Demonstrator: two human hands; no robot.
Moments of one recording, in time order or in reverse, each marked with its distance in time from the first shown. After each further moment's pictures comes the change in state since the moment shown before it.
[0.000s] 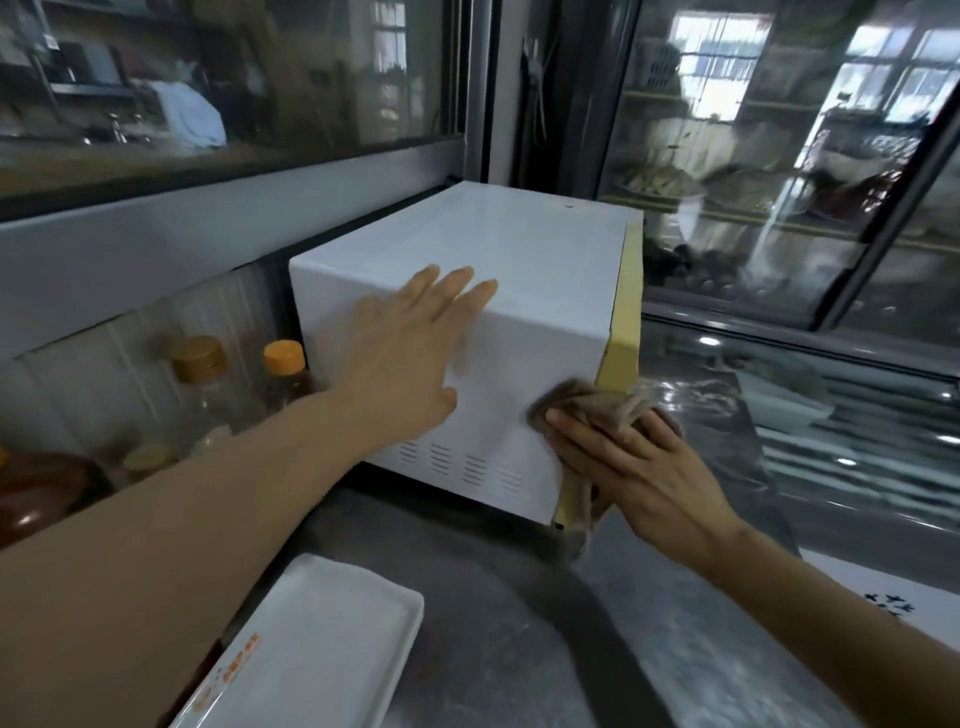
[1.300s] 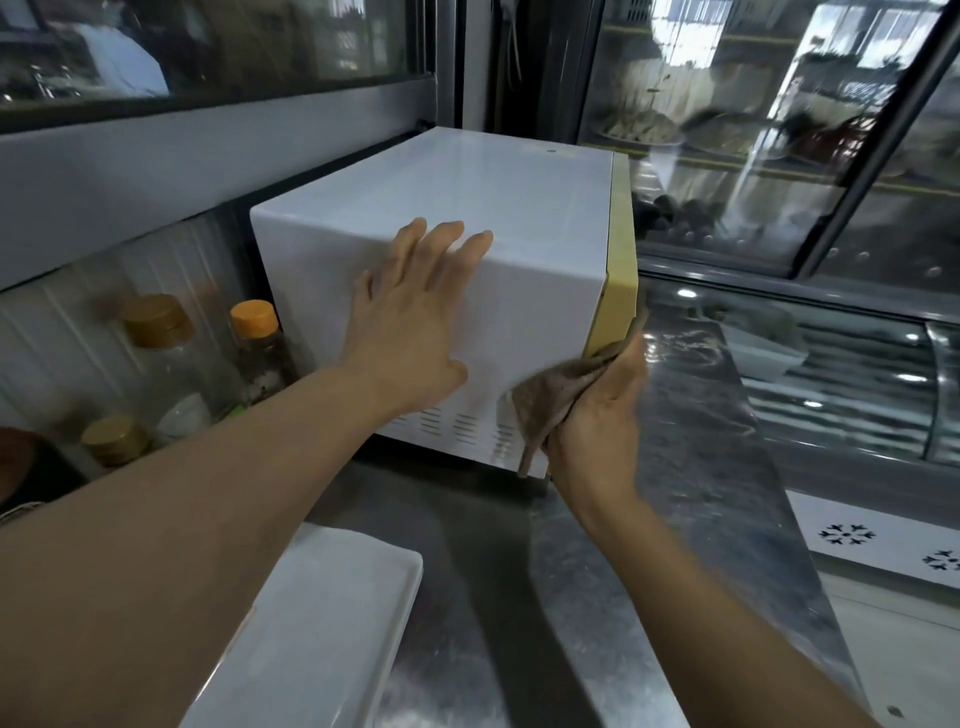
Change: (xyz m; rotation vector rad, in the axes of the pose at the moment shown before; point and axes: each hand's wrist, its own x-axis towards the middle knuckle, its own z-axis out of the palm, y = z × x) left_hand 0.005 0.009 0.027 -0.137 0.057 -0.024; right_hand 0.055 -0.069 -0.014 0.808 0.327 1.019
